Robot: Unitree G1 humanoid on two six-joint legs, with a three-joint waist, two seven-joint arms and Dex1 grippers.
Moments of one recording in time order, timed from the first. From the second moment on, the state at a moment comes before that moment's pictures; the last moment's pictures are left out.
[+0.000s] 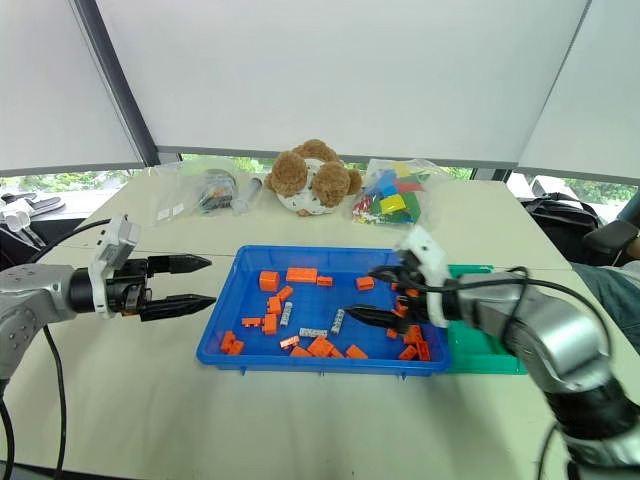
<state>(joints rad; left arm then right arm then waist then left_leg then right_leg) -0.45 0.94 0.19 -0.09 -0.67 0.61 -1.20 -0.60 -0.76 0.12 -0.36 0.63 0.92 0.75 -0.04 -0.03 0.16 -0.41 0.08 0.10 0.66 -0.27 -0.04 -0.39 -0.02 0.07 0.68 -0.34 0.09</state>
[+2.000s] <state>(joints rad) -0.56 0.92 0.11 -0.08 -0.62 0.56 -1.41 -0.80 -0.54 0.09 -0.12 0.17 0.93 0.98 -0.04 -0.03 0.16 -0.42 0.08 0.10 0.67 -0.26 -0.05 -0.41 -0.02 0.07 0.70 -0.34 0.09</state>
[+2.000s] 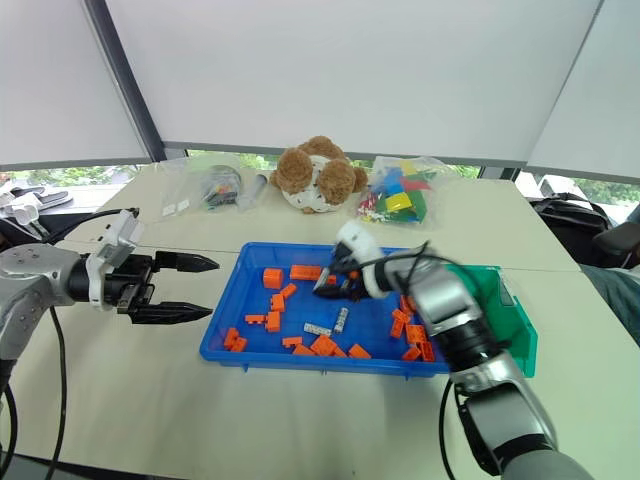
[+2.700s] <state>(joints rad) -0.64 0.81 0.01 0.01 -0.58 0.47 -1.44 -0.38 -0.95 -0.25 -0.19 0.25 1.11 0.82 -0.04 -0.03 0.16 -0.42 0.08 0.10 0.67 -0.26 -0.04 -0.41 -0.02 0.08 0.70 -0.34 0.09</state>
